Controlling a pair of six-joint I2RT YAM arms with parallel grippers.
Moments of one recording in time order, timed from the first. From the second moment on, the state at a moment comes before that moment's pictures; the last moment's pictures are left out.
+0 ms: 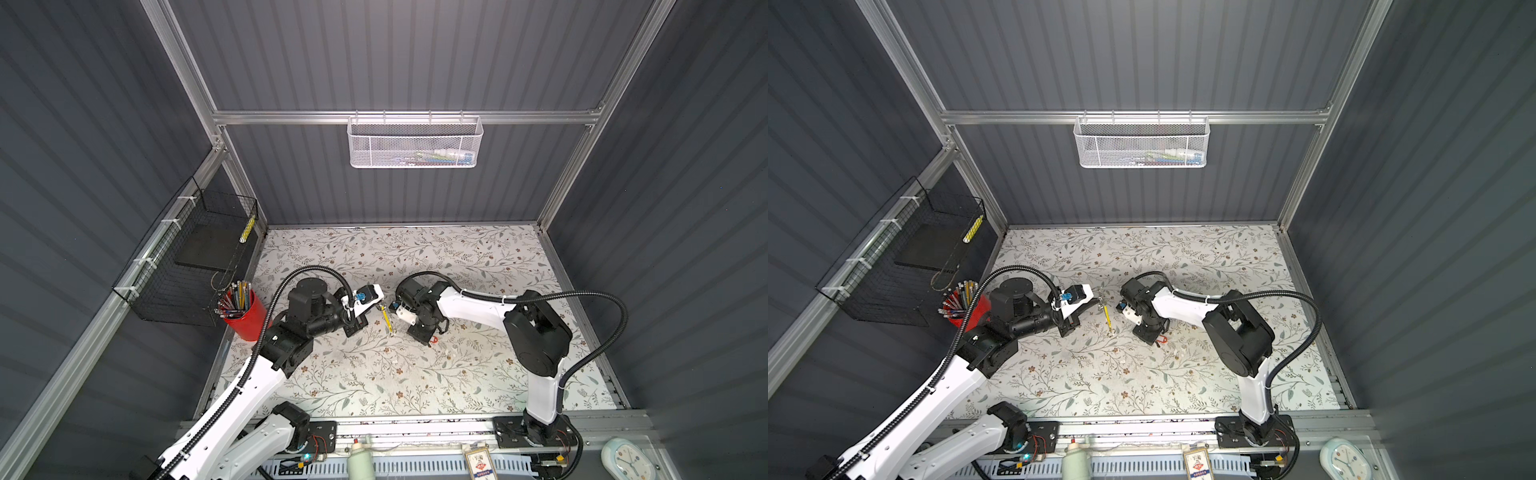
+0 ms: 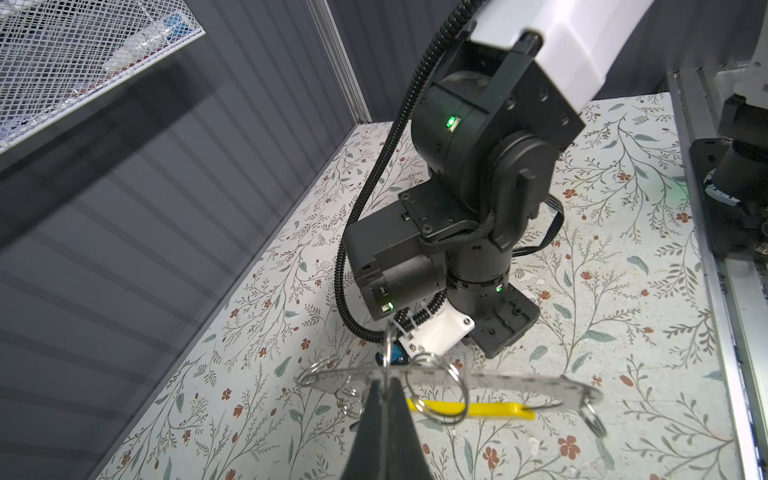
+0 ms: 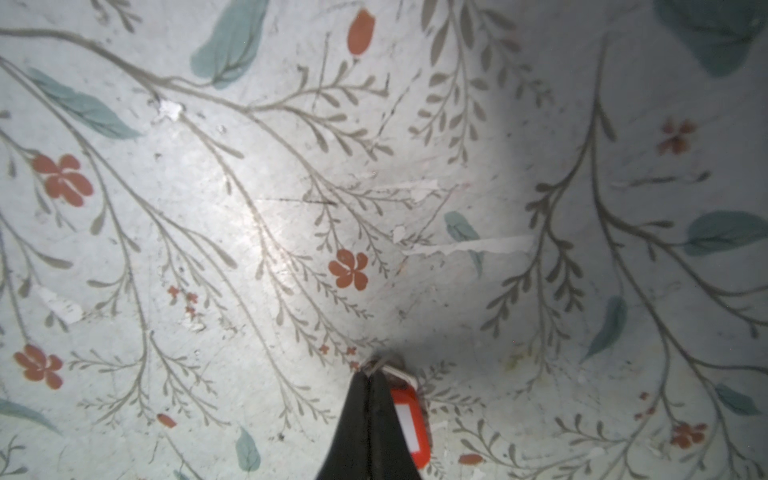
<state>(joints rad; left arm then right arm) -0.53 0.88 0.82 -0.33 0.45 0.56 0.82 1.94 1.33 -0.81 0.00 -0.21</state>
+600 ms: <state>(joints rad) -0.53 0.88 0.82 -0.33 0.45 0.56 0.81 1.94 1.33 -0.81 0.03 -0.21</state>
